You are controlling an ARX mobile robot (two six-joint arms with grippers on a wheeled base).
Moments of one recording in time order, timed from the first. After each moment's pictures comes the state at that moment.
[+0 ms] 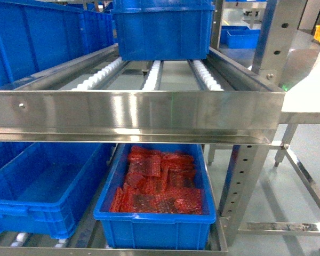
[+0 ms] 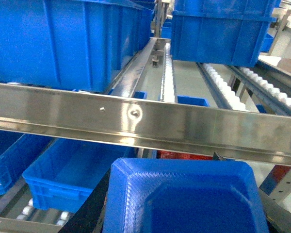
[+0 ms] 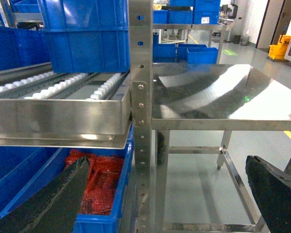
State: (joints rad) left arm -0.41 0.54 0.21 0.21 -0.50 -0.16; right arm 0.00 0.00 0.01 -0.01 0.00 0.00
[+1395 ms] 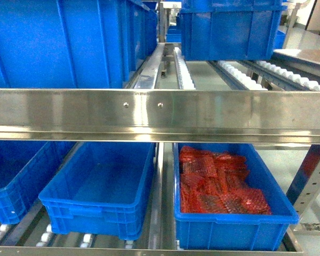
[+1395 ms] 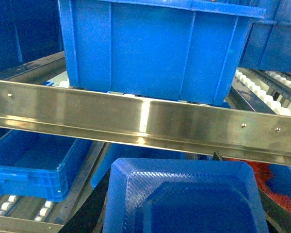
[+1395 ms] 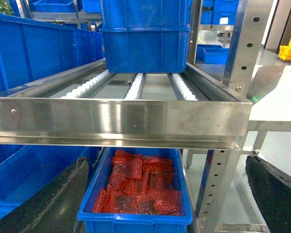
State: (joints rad) left arm -0.41 0.54 0.21 0.22 -0.51 -0.16; right arm 0.00 0.00 0.01 -0.01 0.00 0.00
